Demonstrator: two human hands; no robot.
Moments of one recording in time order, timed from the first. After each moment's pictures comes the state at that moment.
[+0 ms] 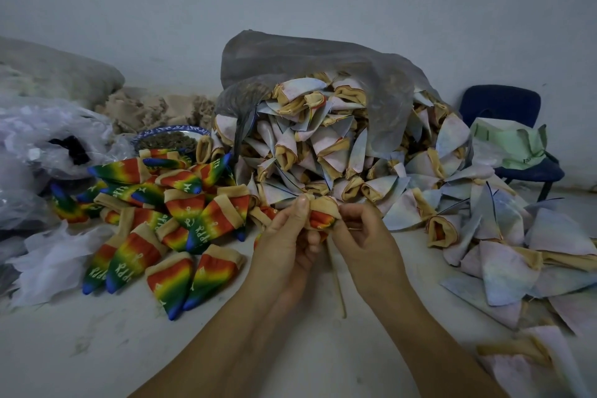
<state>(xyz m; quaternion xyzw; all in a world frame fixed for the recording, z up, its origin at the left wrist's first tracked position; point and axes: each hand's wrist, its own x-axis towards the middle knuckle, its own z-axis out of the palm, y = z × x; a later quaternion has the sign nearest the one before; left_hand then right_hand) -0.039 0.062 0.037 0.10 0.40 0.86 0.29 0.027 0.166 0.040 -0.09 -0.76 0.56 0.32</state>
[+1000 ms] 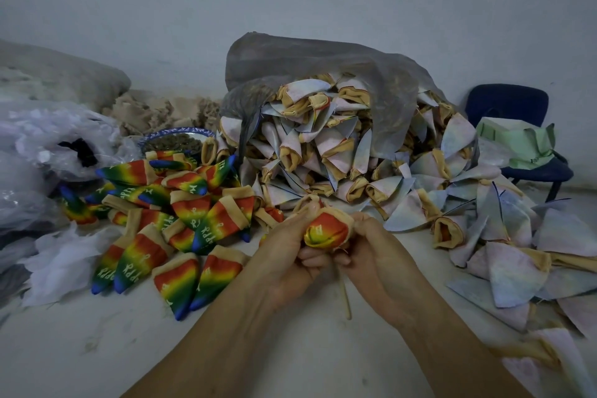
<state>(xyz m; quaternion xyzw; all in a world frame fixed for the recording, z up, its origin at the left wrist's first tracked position) -0.042 0.058 0.053 0.09 0.37 0.83 0.41 0.031 0.171 0.045 -0.07 -0.53 0.84 0.13</state>
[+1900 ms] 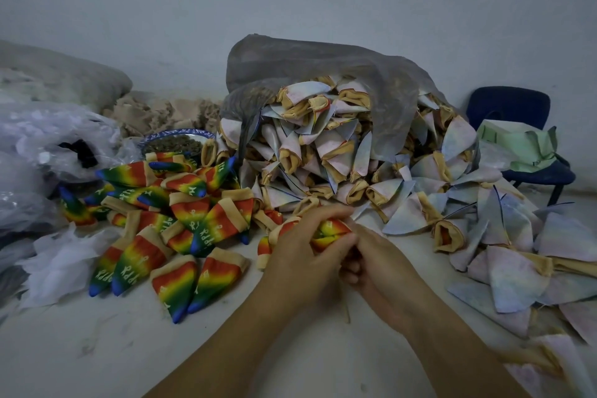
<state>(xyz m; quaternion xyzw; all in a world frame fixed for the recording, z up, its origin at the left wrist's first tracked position) -0.027 0.057 0.042 0.40 0.68 0.61 0.00 0.032 0.176 0.041 -0.18 -0.60 0.77 0.11</state>
